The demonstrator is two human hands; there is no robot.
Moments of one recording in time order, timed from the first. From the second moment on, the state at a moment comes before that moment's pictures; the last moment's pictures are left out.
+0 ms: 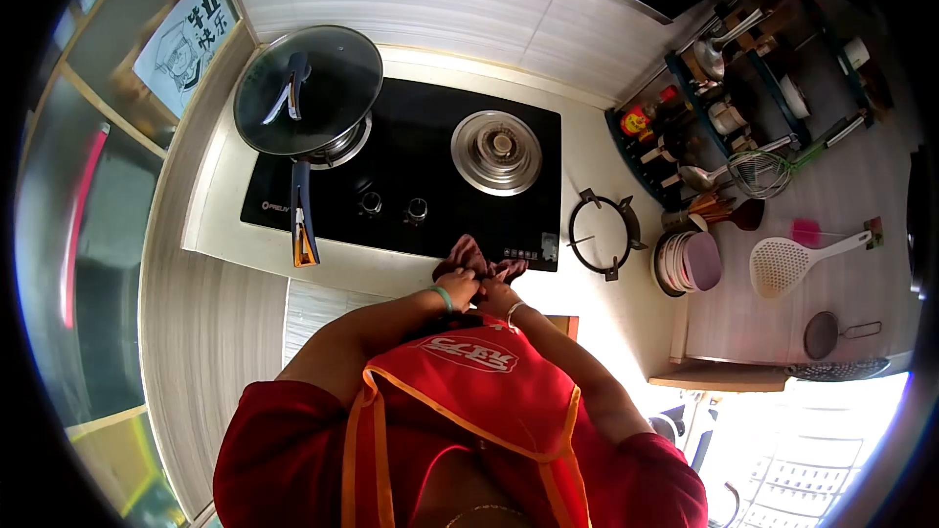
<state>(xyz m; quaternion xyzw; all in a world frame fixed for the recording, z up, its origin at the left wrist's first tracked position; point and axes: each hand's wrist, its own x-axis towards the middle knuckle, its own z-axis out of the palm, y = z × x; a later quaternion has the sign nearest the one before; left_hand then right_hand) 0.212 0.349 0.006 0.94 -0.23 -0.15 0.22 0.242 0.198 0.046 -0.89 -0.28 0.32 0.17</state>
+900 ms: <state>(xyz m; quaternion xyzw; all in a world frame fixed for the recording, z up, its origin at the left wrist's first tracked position) 0.363 0.280 0.026 0.92 -0.04 0.08 0.37 0.415 0.161 0.012 -0.89 -0.24 -0.12 0.38</state>
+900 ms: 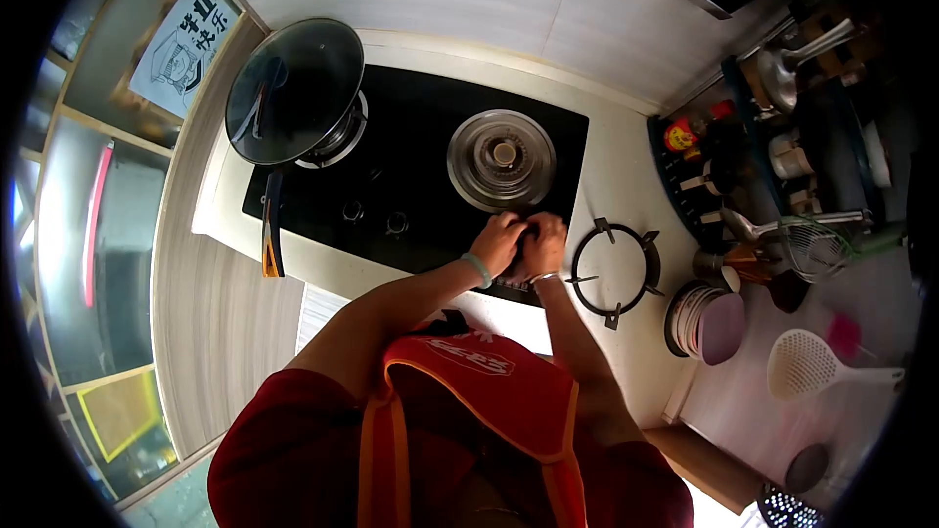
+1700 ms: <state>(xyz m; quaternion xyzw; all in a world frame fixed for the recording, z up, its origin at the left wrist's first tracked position) 0.417 0.477 0.044 0.98 -0.05 -0.10 0.14 0.431 0.364 0.019 -0.97 -0.21 0.08 0.12</state>
